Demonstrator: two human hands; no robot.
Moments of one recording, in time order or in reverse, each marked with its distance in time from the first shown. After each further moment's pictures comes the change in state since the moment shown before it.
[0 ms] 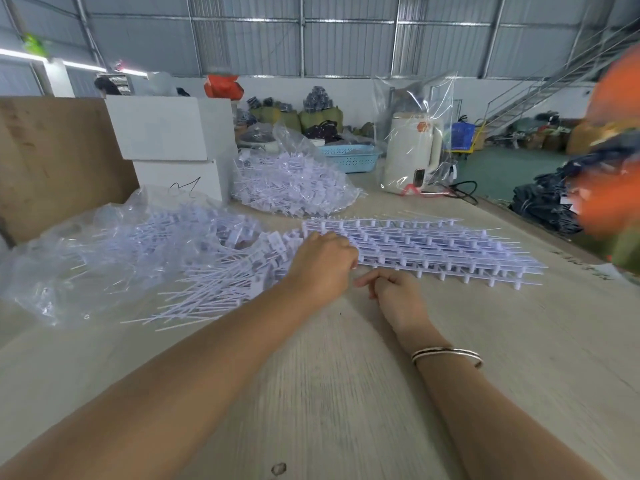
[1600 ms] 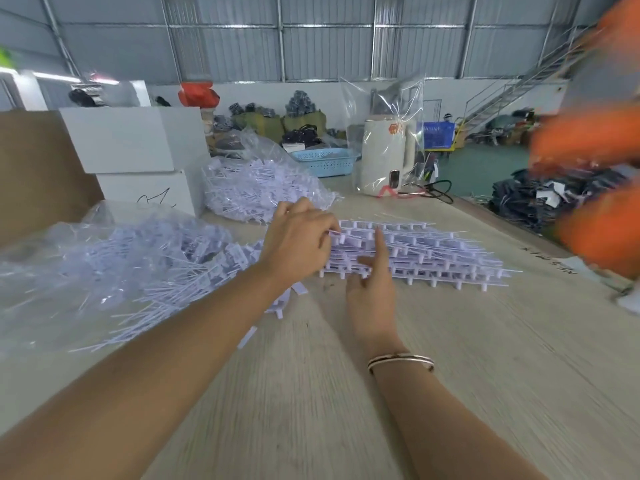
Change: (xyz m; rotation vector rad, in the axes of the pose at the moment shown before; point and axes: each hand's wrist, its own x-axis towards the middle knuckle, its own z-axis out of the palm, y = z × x) left_hand 0.037 -0.005 -0.003 -0.136 0.462 0.046; right_hand -0.005 -0.003 0.000 0.030 0.234 -0.146
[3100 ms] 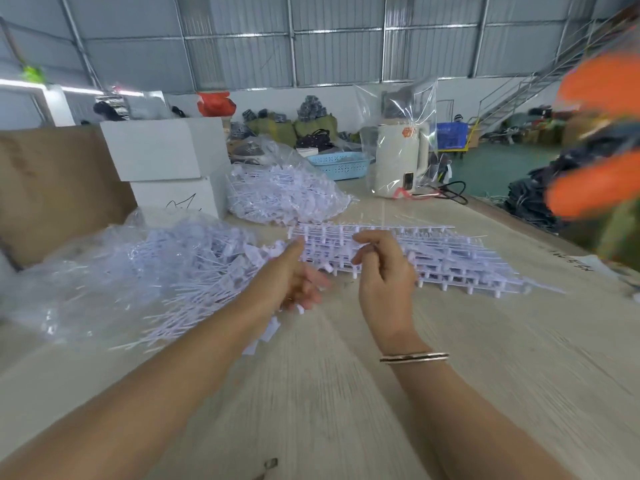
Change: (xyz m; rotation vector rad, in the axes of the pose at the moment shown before) left_hand -0.058 0.015 -0.086 -1.044 -0.430 -1.075; right_hand -0.022 -0.052 -0.004 0.083 0.110 -0.341
